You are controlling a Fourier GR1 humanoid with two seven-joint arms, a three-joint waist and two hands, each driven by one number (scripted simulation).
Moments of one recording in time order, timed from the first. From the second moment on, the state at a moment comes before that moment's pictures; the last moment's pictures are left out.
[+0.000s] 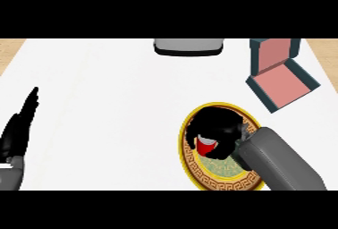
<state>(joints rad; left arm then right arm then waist) -0.11 0.44 0.06 -1.31 -0.12 0.19 0.06 -0.53 -0.32 0.56 -1.29 0.87 0.43 -0.55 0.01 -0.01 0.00</state>
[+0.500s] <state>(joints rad) -0.06 0.45 0.11 -1.32 -0.12 0.19 0.05 -0.43 -0.47 0.23 -1.18 0.86 0.26 -0.43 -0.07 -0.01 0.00</state>
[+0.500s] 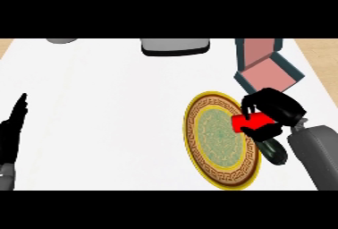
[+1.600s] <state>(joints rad) -0.09 0.42 0.09 -1.34 -0.15 0.16 0.07 -0.46 -0.89 -0.39 -0.90 0.61 0.06 -0.51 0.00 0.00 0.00</state>
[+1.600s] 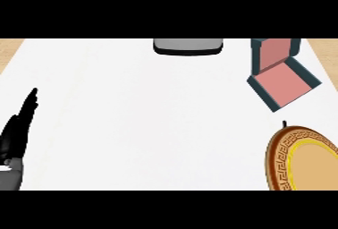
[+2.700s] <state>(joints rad) -0.13 0.40 0.11 -1.32 -0.18 0.12 0.05 -1.02 -0.64 -0.30 -0.48 0.63 0.05 -0.24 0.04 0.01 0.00</state>
